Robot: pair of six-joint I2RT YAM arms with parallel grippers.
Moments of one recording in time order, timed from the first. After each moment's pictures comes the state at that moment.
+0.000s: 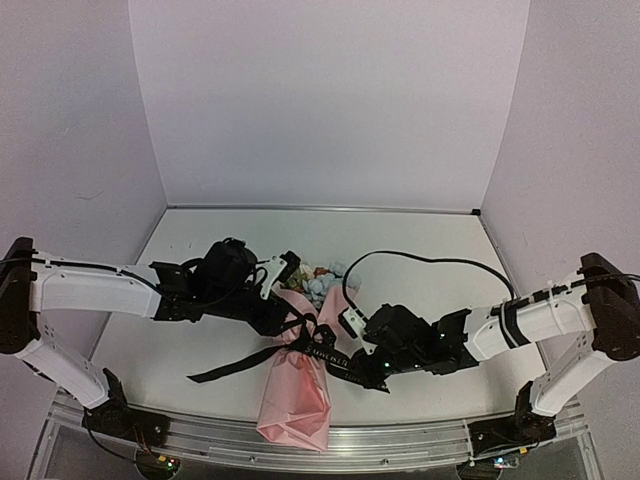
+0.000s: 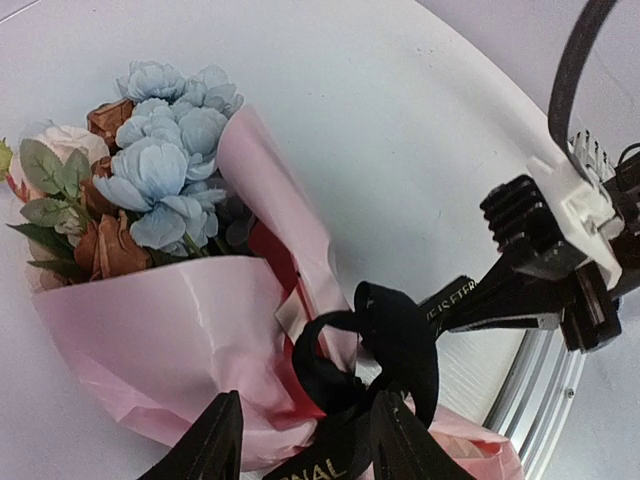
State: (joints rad) left arm -0.98 1.44 0.86 -0.09 0.14 -0.27; right arm 1.16 1.55 0.73 -0.07 0.08 0.45
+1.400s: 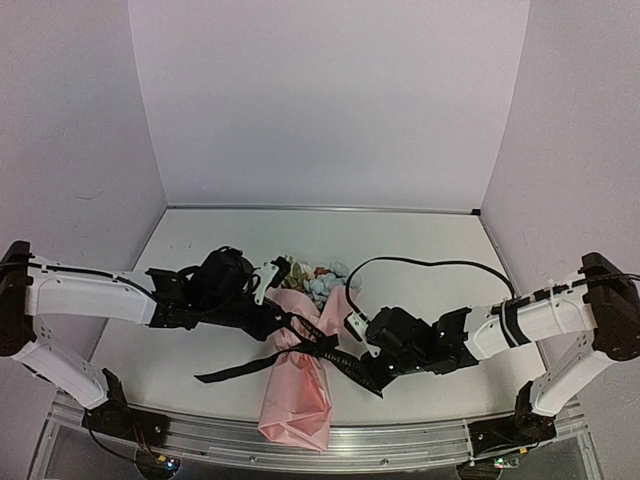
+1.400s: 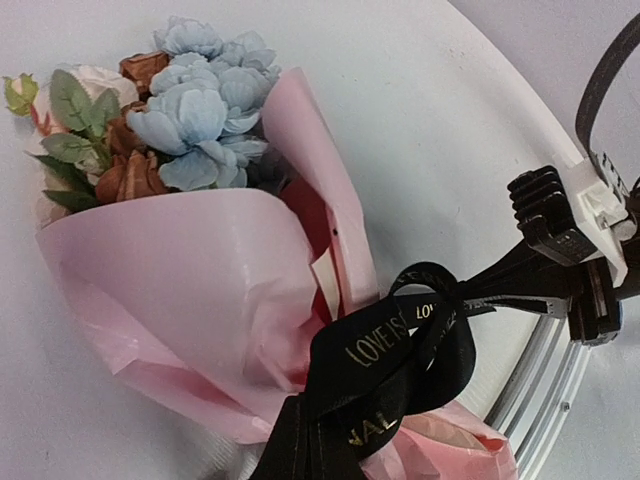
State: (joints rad) left arm -1.00 1.40 0.80 -0.10 0.07 -0.39; right arm 1.16 1.55 0.74 -0.18 0.15 0.43
